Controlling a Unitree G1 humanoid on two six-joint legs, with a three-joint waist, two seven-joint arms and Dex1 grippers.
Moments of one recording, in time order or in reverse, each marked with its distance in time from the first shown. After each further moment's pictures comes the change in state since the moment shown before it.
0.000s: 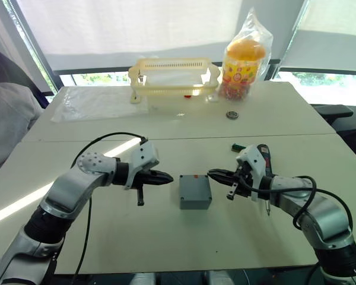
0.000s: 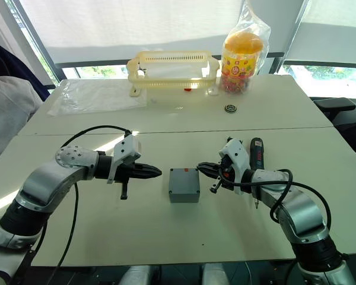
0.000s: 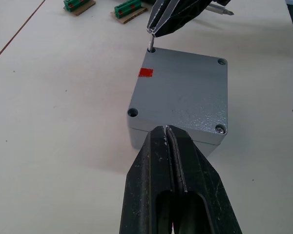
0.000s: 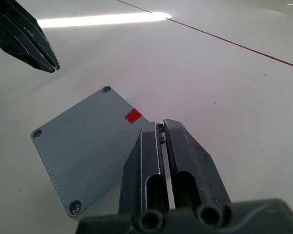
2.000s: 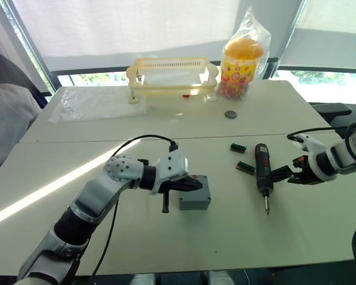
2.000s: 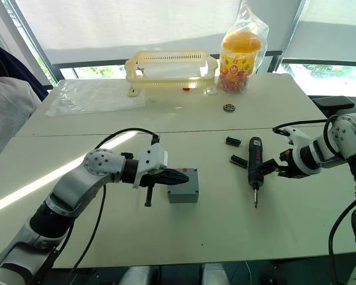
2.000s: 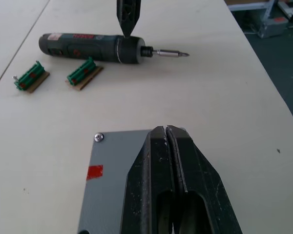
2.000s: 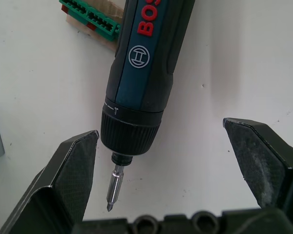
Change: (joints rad) left arm -0.029 -0.160 -0.141 -0.048 0.099 -0.136 0.015; right arm -0.687 -0.484 0.311 0.836 0.523 0.882 -0.252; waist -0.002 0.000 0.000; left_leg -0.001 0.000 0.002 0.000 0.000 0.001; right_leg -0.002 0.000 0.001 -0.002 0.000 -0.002
